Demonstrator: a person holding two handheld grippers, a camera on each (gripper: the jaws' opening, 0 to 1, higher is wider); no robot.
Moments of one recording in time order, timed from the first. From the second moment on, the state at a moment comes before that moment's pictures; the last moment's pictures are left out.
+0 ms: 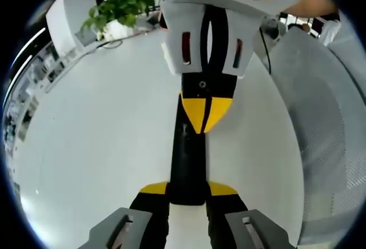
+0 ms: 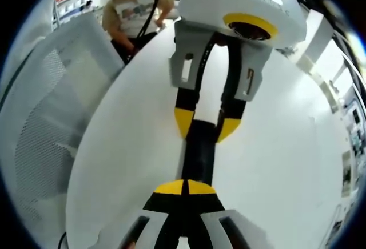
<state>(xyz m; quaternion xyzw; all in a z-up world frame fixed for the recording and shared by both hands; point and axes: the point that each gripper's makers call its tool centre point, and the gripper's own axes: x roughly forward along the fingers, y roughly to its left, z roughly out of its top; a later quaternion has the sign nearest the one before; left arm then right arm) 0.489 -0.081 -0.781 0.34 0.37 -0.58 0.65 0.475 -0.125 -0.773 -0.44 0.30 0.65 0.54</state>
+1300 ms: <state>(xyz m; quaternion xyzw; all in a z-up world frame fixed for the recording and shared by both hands) 0.490 -0.081 -0.781 0.33 0.36 -0.58 0.65 0.476 -0.125 -0.773 -0.43 0.31 0.65 0.54</state>
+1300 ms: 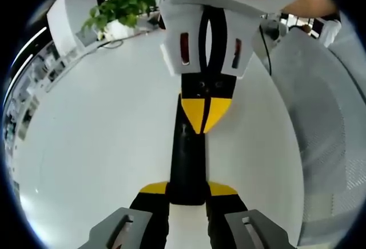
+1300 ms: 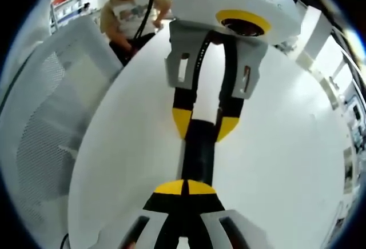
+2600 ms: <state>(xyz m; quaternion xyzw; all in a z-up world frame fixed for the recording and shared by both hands) 0.489 -0.081 -0.780 0.34 0.37 -0.57 0.65 0.482 -0.118 -0.743 -0.44 0.27 0.64 0.57</state>
